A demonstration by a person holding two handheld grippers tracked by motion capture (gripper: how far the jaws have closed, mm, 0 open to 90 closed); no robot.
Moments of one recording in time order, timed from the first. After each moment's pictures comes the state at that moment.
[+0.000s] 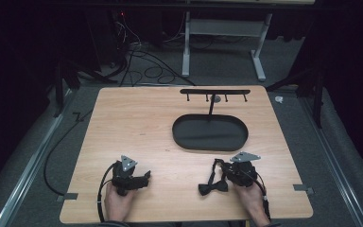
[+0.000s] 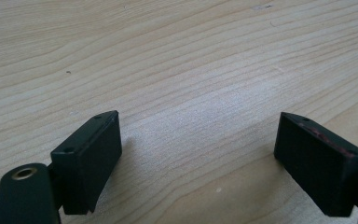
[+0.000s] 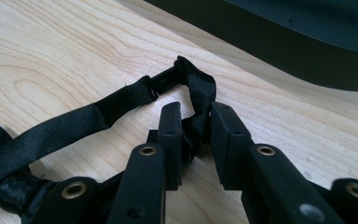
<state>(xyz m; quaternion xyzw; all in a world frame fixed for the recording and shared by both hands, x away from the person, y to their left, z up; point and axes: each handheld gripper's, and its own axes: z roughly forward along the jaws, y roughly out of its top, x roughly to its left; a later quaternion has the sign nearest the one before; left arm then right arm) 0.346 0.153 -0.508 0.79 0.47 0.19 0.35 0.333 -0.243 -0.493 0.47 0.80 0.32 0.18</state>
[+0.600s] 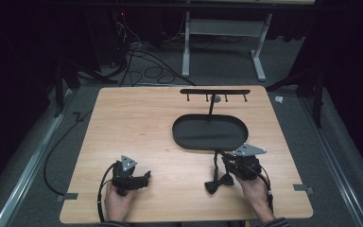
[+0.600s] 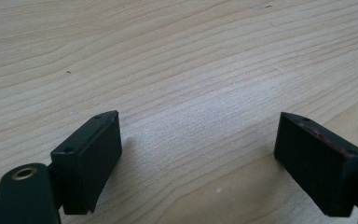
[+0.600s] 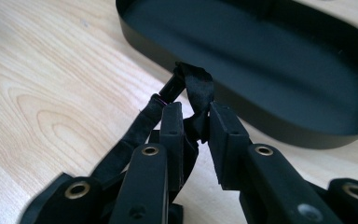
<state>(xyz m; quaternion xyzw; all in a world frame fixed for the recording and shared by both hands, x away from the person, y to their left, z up) 0.346 0.153 -0.508 0.79 0.47 0.19 0.35 0.333 -0.242 -0.446 0.44 0.80 0.35 0.22</state>
